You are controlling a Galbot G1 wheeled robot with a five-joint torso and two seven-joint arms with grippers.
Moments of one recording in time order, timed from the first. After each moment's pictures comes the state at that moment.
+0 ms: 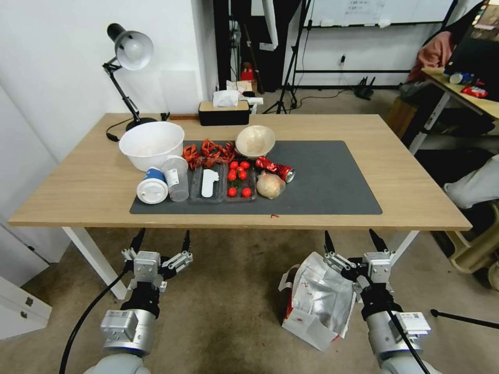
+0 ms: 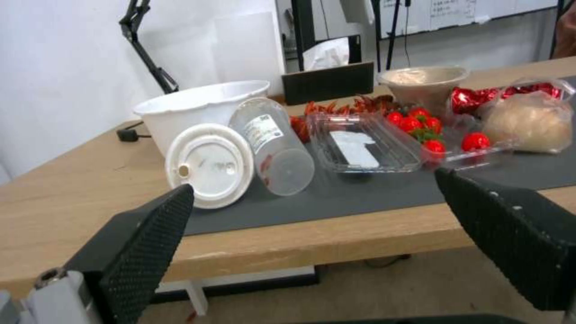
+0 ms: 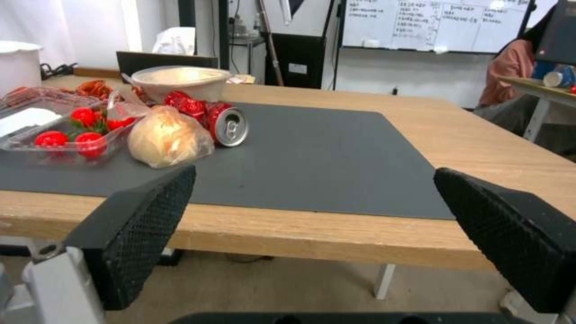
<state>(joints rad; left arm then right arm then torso) 1.80 -1.50 -0.55 -2.30 0.00 0.00 0.00 -1.80 1.50 0.55 2.30 0.00 0.00 0.00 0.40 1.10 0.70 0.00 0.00</state>
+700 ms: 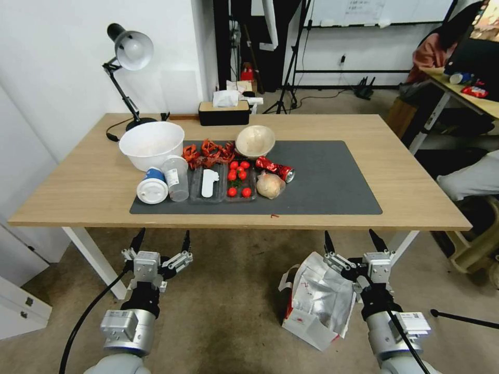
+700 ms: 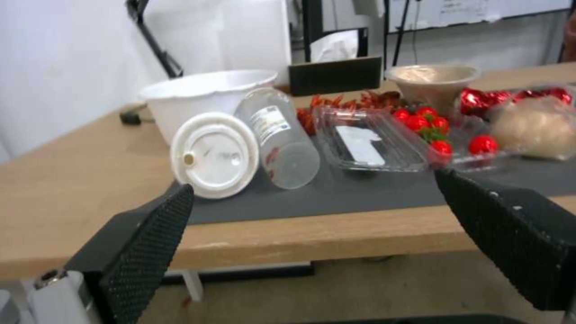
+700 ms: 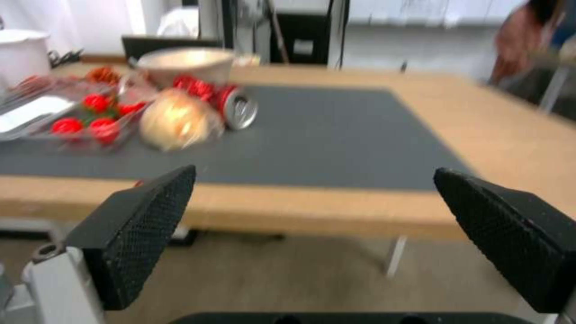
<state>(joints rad) 1.79 -1.49 -0.55 -2.33 -0.08 0.09 -0.04 -1.84 1.52 0.55 2.36 0.04 -0.10 -0.03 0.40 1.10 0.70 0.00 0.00</state>
